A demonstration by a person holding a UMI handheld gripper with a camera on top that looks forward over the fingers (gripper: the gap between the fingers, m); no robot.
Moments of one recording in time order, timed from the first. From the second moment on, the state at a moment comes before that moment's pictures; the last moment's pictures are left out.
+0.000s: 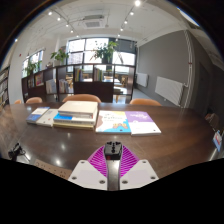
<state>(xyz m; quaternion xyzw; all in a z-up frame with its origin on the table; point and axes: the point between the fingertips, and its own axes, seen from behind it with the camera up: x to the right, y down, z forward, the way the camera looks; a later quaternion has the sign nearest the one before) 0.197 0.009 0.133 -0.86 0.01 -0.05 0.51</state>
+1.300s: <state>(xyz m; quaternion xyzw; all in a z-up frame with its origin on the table) 0.090 -0.266 0.255 -0.83 -0.02 0.00 0.55</state>
